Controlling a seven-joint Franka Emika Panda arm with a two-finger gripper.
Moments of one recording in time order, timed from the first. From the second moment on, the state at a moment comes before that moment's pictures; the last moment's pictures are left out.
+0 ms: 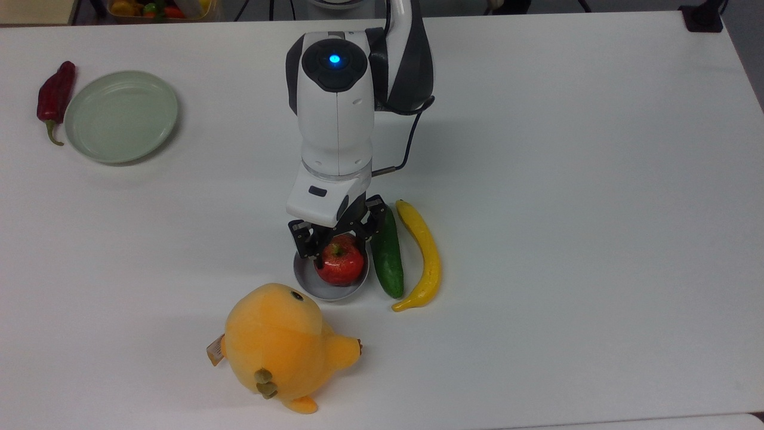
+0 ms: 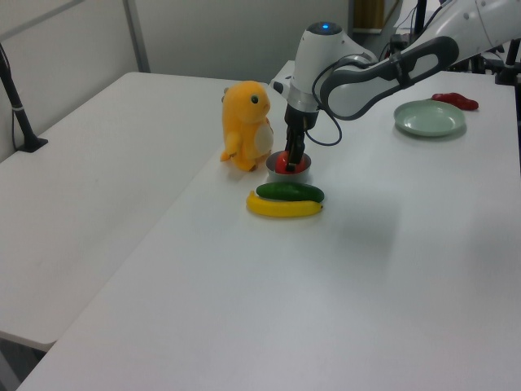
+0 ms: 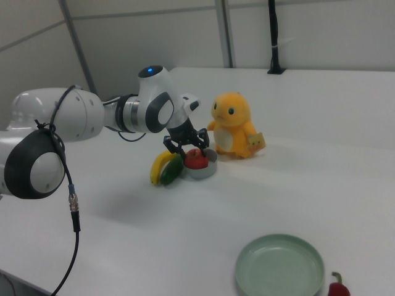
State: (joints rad) arm 0.15 0.63 -0.03 -1.43 -0.06 2.34 -0.33
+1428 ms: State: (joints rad) arm 0.13 0.24 -0.03 -1.51 -0.10 1.97 -0.32
